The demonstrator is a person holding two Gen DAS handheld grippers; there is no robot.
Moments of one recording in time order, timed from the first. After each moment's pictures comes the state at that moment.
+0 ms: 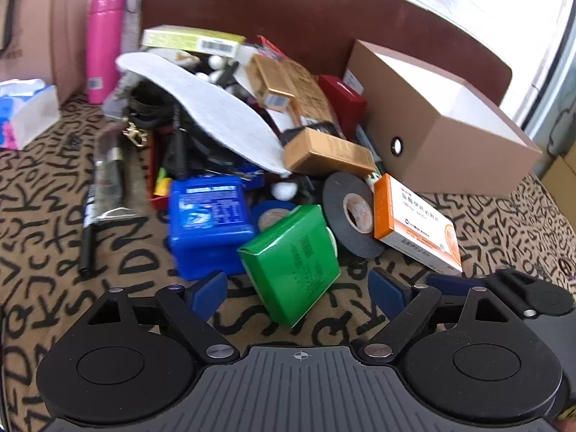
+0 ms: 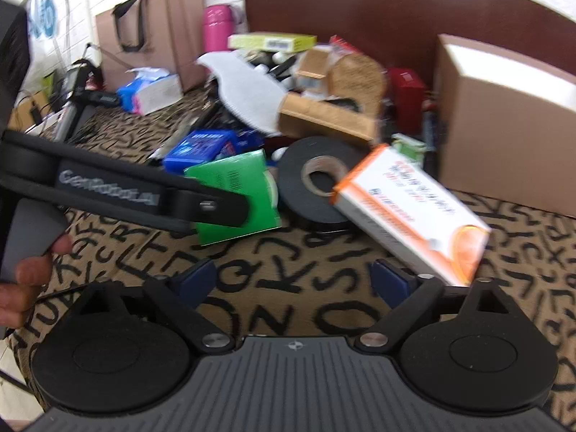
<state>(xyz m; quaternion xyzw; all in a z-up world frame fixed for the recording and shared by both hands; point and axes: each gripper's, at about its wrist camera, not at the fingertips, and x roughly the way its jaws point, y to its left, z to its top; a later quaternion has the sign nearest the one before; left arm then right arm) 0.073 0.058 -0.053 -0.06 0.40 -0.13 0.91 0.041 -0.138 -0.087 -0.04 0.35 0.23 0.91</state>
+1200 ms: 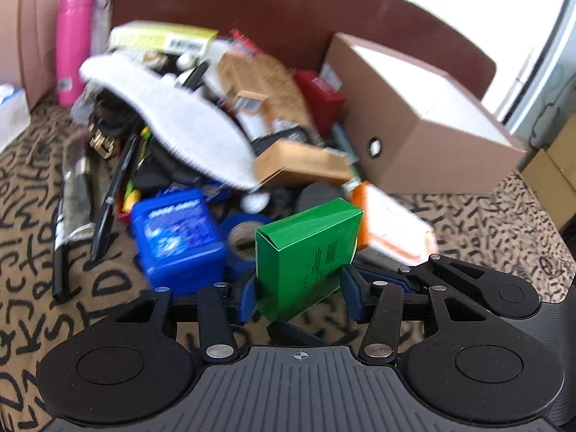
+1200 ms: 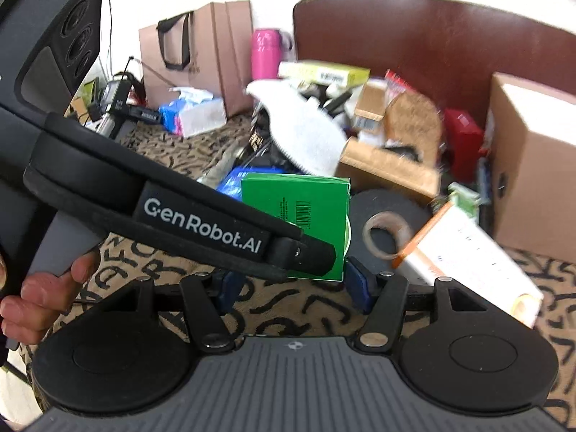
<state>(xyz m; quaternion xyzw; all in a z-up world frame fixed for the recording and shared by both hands) 0.093 0.048 -0.037 -0.07 0.41 -0.17 0.89 0.056 -0.119 -0.075 -0.04 0.29 0.29 0.91</state>
